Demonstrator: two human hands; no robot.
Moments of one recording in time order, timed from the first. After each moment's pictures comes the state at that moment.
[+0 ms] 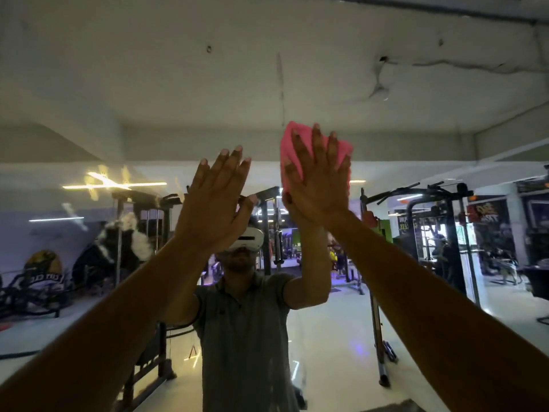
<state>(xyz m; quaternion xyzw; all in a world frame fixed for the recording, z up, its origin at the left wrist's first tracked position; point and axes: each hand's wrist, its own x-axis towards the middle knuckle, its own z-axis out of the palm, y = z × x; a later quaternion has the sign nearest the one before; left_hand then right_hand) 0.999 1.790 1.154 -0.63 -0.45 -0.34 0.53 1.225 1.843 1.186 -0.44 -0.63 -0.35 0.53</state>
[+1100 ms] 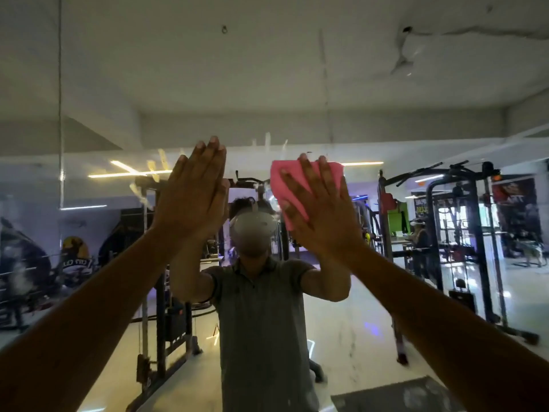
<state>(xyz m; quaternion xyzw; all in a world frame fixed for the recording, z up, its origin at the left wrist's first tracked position) 0.880 1.750 1.141 -0.64 -0.46 -0.37 0.49 1.154 1.833 1.091 -0.34 -0.69 -0.42 0.48</state>
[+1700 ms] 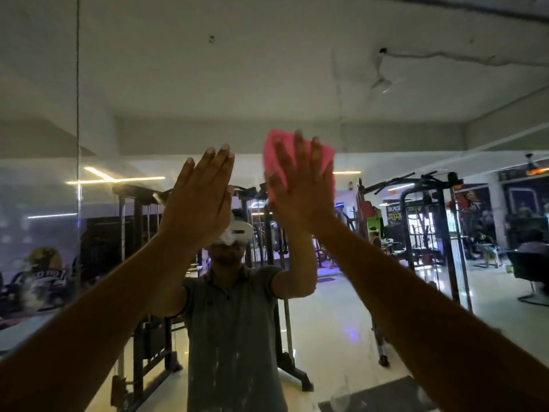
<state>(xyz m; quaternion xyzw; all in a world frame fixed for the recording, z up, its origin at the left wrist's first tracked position) 0.843 1.742 1.148 -0.64 -0.46 -0.33 0.52 1.066 1.797 1.154 -0.44 -0.62 -0.40 0.51</state>
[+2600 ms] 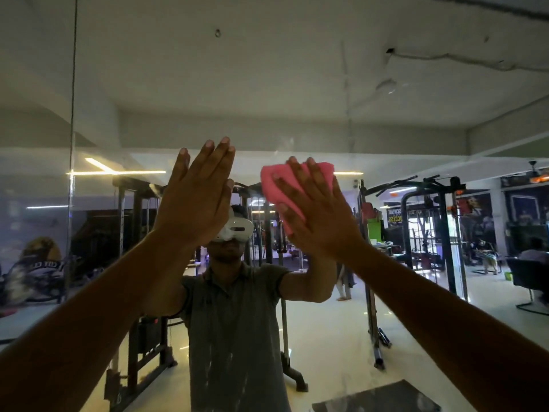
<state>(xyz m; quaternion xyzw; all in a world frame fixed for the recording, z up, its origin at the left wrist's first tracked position) 0.843 1.747 1.145 -0.62 -0.45 -0.34 0.54 1.109 1.809 1.109 -0.31 -0.71 -0.46 0.43</state>
